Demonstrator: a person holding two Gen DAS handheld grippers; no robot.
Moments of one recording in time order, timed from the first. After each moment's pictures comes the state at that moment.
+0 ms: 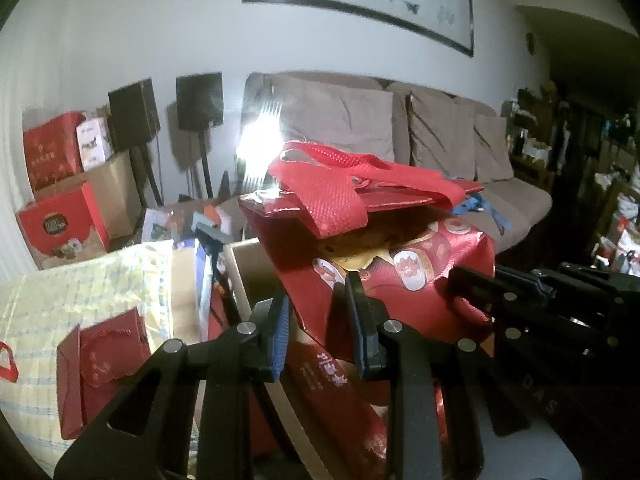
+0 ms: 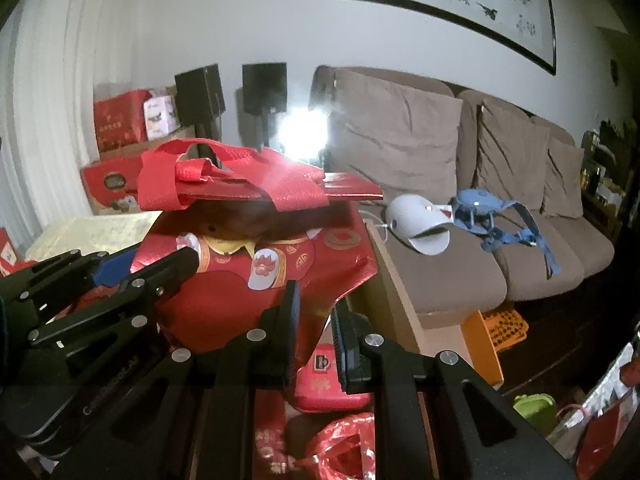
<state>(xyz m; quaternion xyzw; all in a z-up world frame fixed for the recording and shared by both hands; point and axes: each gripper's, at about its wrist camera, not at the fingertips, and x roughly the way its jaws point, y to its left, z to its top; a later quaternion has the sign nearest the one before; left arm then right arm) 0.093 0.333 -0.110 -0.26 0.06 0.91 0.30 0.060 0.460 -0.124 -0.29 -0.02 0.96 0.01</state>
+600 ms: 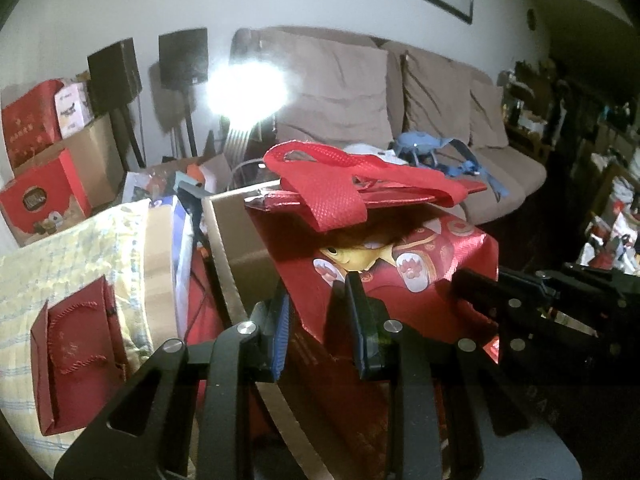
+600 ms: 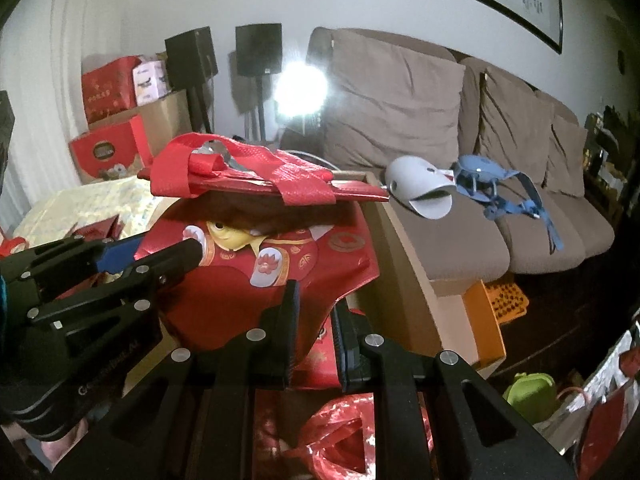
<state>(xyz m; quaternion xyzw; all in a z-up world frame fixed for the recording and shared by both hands) 0.074 0.346 -0.148 -0.33 0.08 0.88 0.32 0.045 0.465 -0.164 -0.35 -0.02 0.94 0.01</state>
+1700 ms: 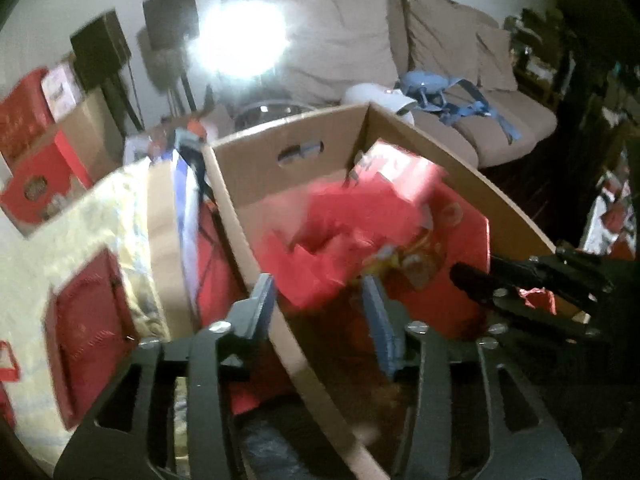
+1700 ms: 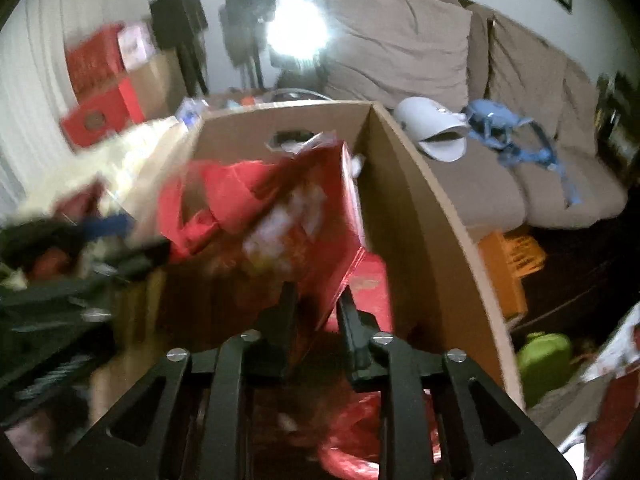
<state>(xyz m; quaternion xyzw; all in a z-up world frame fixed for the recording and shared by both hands) 0.076 0.346 -0.163 -0.40 0.16 0.85 0.30 0.027 0.466 -0.205 -0.44 -0.01 0.90 0.02</state>
